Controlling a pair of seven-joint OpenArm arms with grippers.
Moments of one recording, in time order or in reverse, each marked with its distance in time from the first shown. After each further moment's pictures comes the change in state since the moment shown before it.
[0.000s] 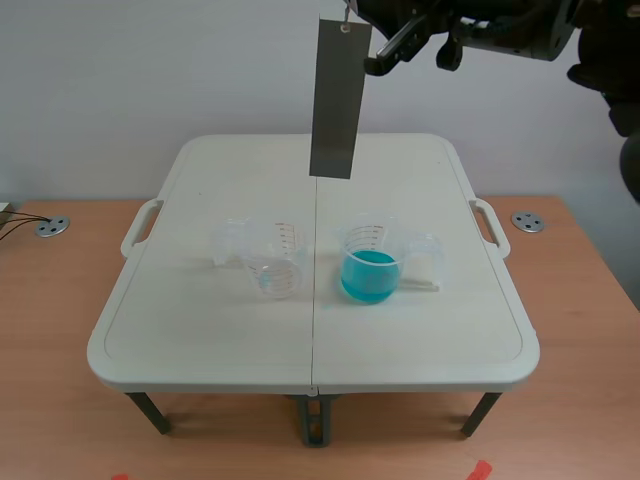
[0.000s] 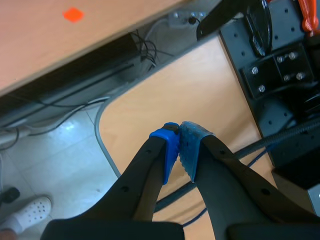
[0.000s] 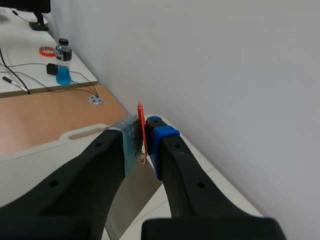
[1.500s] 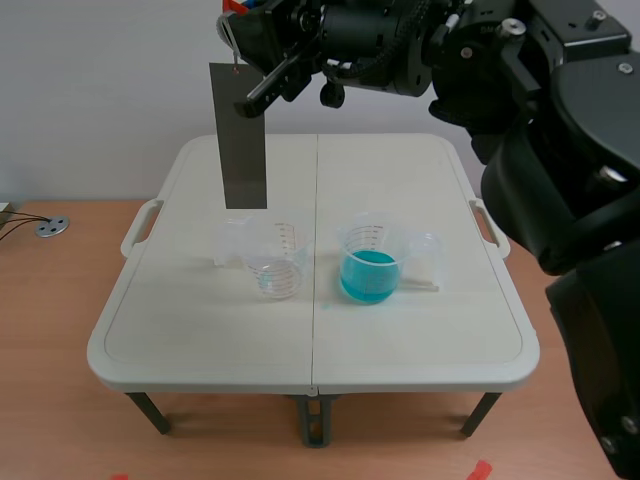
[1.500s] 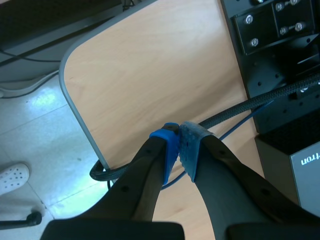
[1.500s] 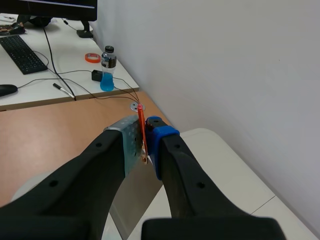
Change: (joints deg) left arm 0.4 3.8 0.0 -7.0 3.4 0.2 0.0; right arm 0.9 -11.2 -8.1 -5.7 -6.7 -0.2 0.5
